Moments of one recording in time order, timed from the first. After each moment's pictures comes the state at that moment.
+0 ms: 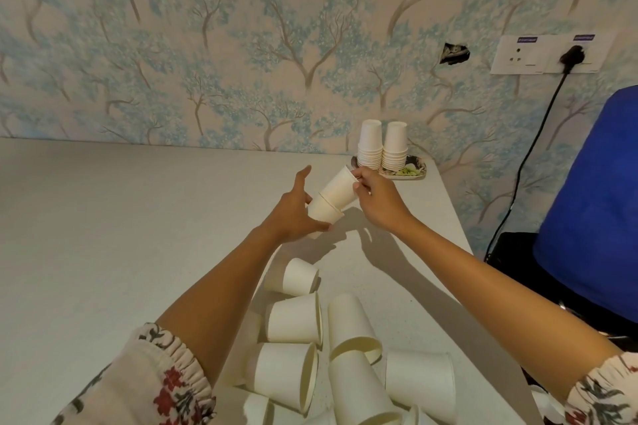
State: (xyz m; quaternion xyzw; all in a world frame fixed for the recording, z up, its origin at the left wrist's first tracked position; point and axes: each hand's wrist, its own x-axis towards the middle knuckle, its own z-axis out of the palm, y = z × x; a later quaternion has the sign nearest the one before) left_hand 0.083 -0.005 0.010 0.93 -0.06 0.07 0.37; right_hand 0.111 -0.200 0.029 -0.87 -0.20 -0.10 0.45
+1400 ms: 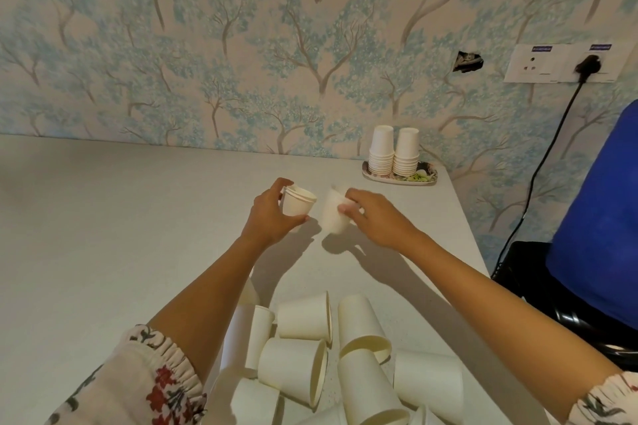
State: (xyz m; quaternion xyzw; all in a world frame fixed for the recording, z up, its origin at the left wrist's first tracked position) left_hand 0.068 0.050 -0.002 0.91 0.00 0.20 0.38; right_hand 0.092 -0.190 0.022 -0.89 -0.30 -0.05 0.33
